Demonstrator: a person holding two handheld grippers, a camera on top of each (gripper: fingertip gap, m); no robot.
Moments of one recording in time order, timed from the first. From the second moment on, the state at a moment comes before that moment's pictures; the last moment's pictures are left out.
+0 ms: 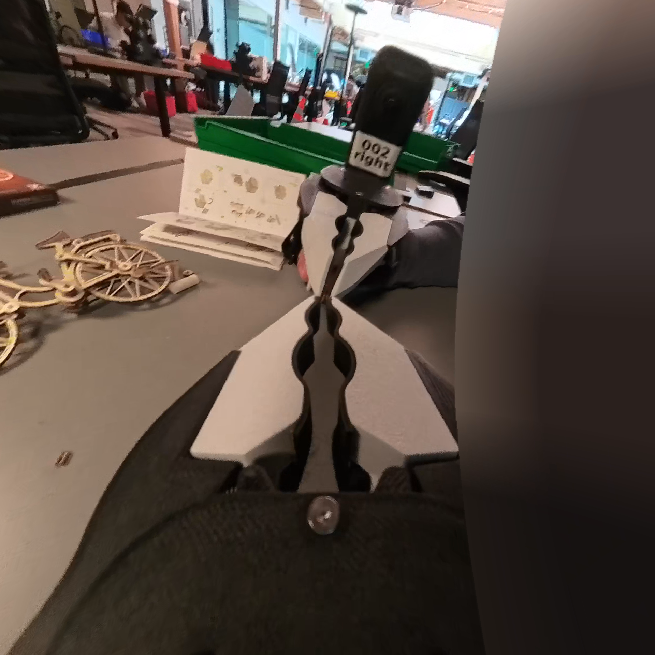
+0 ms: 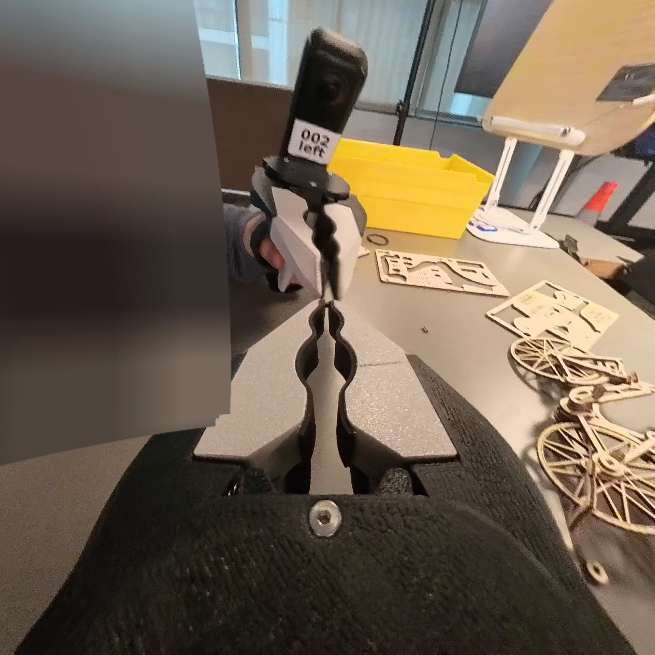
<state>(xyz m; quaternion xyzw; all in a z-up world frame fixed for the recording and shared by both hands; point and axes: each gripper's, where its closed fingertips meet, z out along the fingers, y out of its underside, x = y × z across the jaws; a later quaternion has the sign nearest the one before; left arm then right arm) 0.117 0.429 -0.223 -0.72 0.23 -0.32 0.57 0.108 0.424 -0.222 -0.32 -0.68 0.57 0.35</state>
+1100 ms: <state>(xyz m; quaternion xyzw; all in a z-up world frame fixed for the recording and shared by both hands) 0.077 0.436 -0.295 -0.65 0.55 0.17 0.50 0.074 0.459 -0.293 -0.40 -0.85 0.30 0.18</state>
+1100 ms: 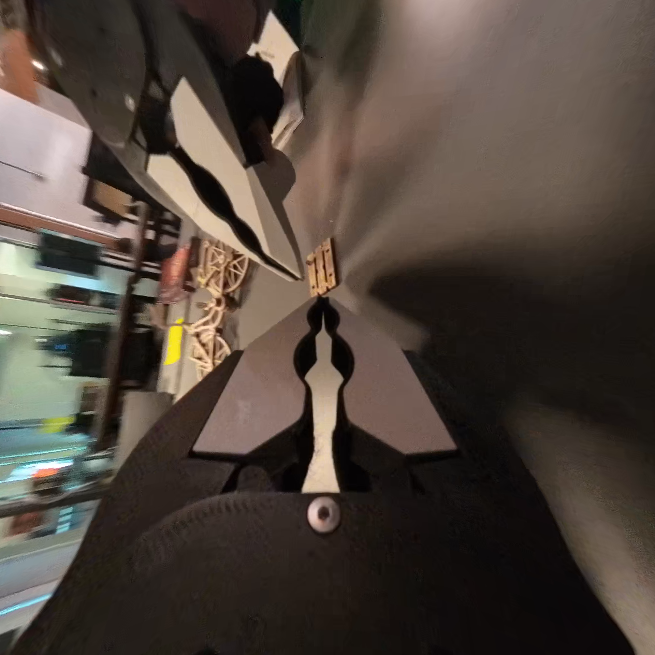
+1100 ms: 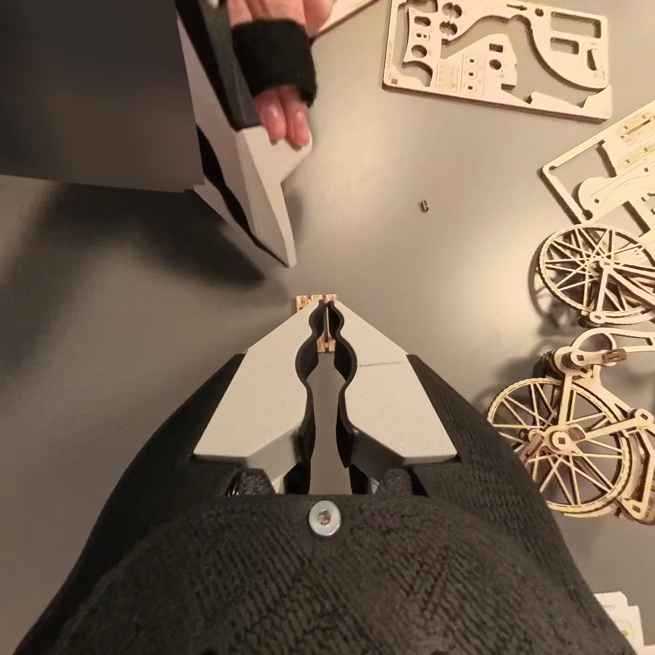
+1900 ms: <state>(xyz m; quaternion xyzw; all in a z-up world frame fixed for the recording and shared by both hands) 0.074 0.463 -0.302 -0.66 0.54 0.21 0.48 0.074 0.466 -0.302 -0.40 -0.87 0.25 0.12</state>
